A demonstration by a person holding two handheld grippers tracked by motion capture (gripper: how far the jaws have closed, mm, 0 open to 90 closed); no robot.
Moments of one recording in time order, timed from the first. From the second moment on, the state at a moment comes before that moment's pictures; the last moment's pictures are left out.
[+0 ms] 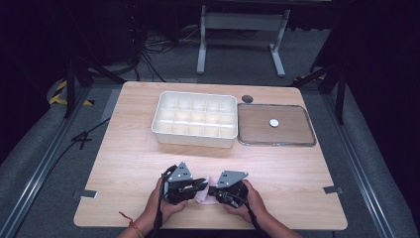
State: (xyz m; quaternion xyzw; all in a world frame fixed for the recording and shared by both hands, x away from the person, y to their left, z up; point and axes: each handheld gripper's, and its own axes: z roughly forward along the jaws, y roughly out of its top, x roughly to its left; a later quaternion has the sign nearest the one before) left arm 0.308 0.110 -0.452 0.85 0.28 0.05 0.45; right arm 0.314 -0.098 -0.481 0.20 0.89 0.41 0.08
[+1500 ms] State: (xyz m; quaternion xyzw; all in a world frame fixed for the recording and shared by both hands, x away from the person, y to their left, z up) left arm 0.317 0.092 -0.446 0.86 0.28 0.07 0.42; right arm 0.328 -0.160 -0.471 0.22 0.90 0.37 0.11
